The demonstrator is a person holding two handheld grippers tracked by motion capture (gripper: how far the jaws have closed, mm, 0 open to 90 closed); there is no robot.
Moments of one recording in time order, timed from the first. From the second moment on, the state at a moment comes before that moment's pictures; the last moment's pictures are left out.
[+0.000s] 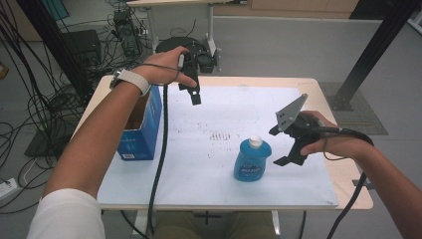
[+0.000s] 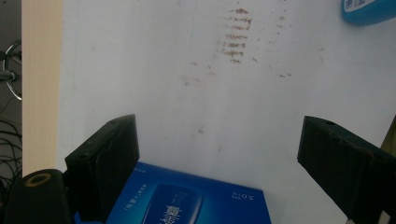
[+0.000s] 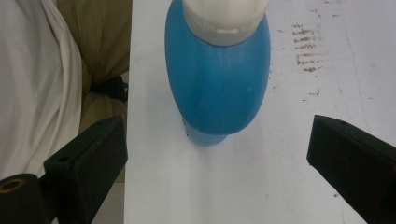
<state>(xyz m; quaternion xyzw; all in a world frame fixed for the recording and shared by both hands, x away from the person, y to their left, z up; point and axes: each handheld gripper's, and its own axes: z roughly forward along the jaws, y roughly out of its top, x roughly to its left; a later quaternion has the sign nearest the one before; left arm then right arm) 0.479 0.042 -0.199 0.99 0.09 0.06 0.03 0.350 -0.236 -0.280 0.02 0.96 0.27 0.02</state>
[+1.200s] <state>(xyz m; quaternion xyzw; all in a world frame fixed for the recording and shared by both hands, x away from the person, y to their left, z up) 0.475 0.039 -0.208 0.99 0.10 0.06 0.03 0.354 -0.239 -0.326 0.02 0.95 0.32 0.02</state>
